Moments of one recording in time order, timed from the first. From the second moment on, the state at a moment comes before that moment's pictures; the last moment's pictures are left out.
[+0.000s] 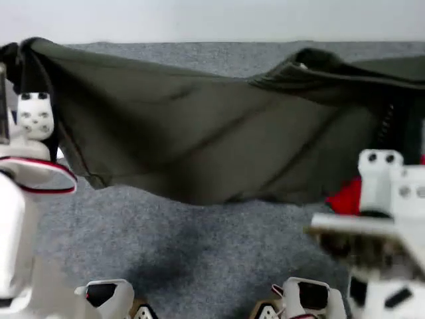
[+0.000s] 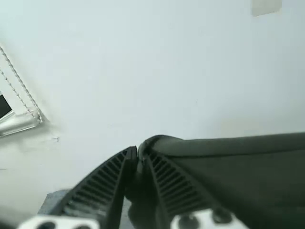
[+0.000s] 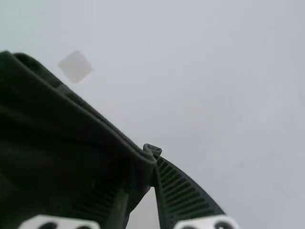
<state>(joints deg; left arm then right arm) -8.6 -29.8 -38.4 88.1 -8.7 7.4 -50.8 -24.3 64.3 46.5</state>
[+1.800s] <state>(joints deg) -8.6 -50.1 -11.5 94.3 -28.9 15.0 -58.9 -10.2 59.0 51.9</state>
